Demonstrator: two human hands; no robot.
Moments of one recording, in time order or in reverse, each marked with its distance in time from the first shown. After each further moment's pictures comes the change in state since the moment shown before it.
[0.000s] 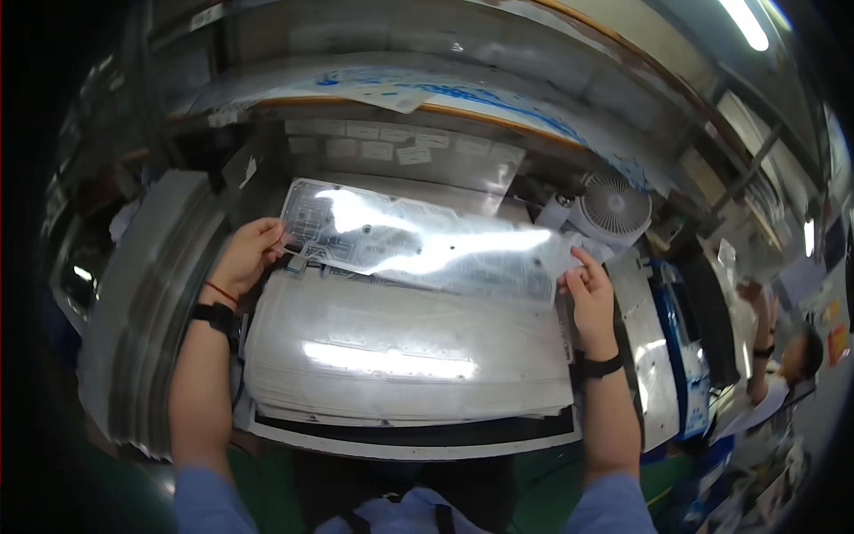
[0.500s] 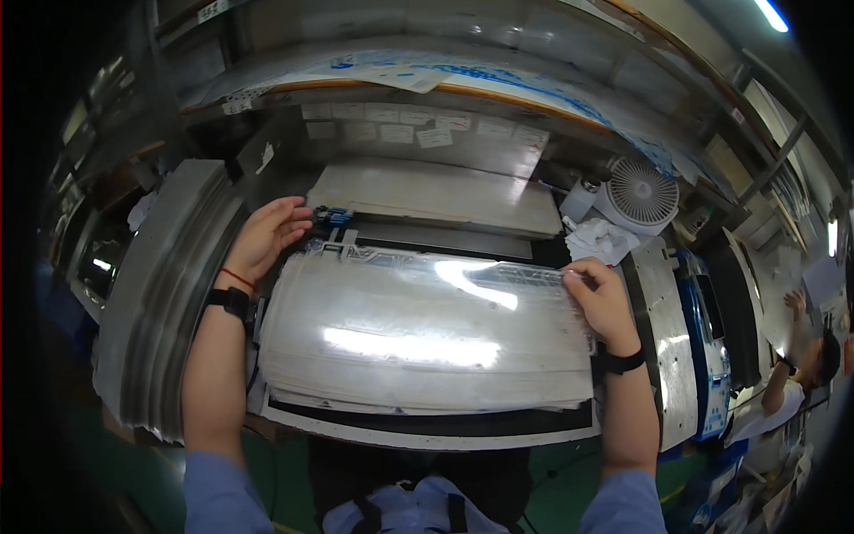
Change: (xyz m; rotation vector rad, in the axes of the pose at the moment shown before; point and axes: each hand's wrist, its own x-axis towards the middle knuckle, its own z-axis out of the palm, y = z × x) left_hand -0.012 0.014 0.010 -0.057 0.078 0.002; right_hand -0.005 -0.005 0.006 -0.344 -0.246 -0.030
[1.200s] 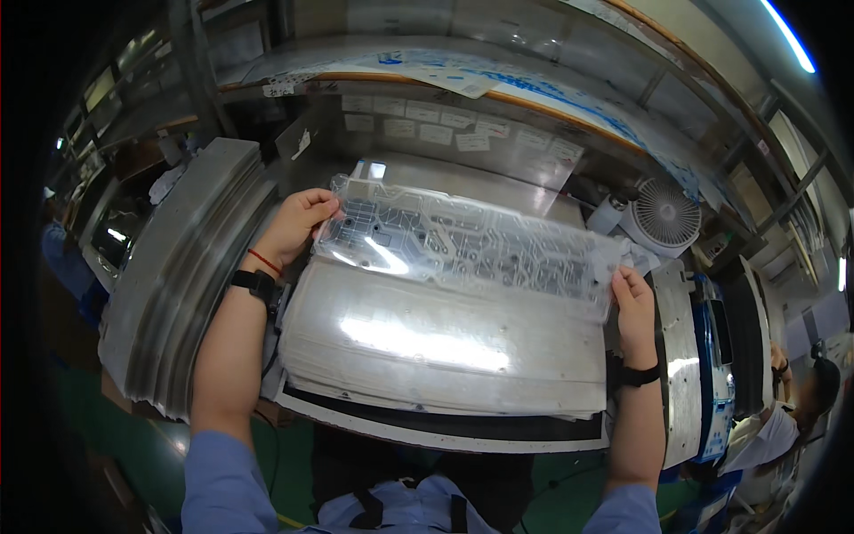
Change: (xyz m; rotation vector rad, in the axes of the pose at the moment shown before) left_hand -0.002 0.002 0.004 0.141 -0.045 0.052; right_hand 0.005 0.009 -0.004 0.408 0.214 0.153
